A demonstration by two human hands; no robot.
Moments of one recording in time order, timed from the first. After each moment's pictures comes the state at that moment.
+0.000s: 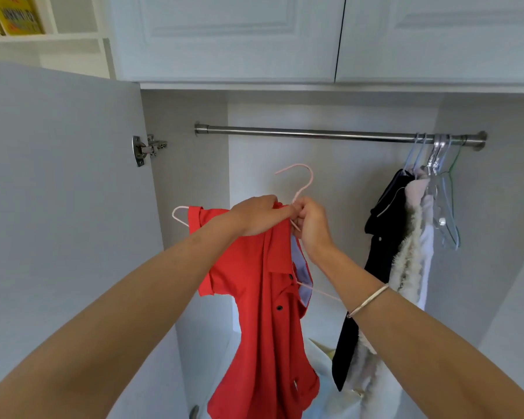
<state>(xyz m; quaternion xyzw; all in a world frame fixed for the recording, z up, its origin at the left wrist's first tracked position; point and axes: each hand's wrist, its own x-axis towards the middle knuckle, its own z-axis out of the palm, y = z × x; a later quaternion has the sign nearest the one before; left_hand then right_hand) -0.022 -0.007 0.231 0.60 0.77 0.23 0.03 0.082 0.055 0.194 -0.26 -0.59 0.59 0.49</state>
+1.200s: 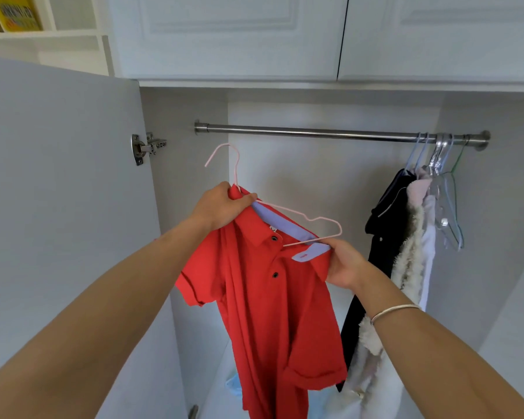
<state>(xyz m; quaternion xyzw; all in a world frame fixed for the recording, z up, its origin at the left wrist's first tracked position) -0.079 -0.024 0.224 0.45 0.79 0.41 0.01 0.132 0.115 0.138 -0.33 -0.45 0.80 0.24</state>
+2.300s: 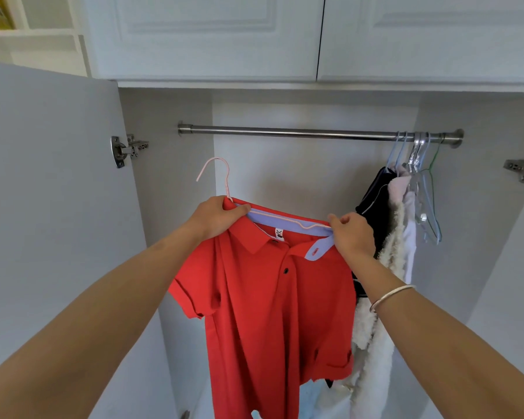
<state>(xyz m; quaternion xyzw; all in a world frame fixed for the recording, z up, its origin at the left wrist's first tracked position) -0.068 -0.019 0.211 0.50 0.77 0.40 0.08 0.159 0.123 0.168 -0.54 -0.67 0.25 0.44</state>
